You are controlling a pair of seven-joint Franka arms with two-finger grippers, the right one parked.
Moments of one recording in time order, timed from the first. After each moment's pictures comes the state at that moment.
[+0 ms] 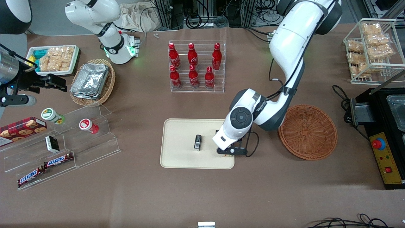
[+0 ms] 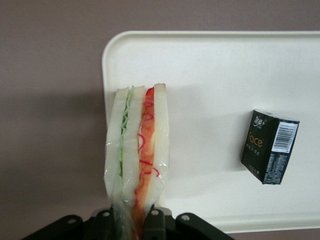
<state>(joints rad) -0.48 0.78 -0.15 -1.35 0.04 2.12 -0.55</state>
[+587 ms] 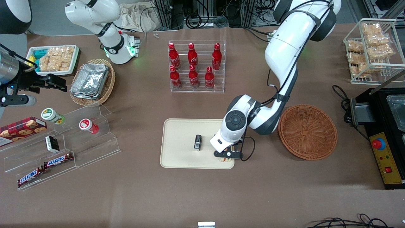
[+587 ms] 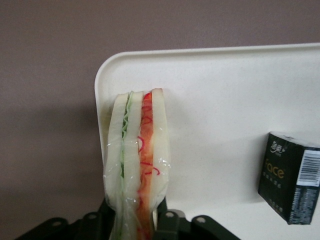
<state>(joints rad) -0.49 0.83 -0.14 -1.33 0.10 2.19 -0.56</state>
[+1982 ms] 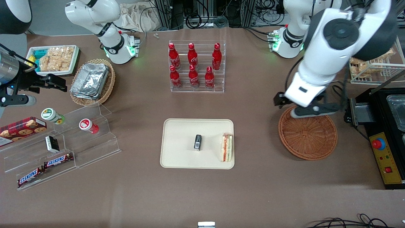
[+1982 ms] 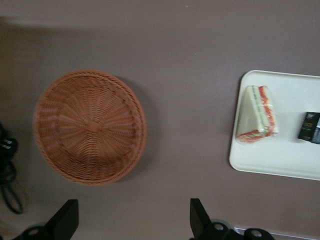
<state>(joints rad) -0.24 0.06 -0.11 -1.69 0.10 1.78 -0.43</state>
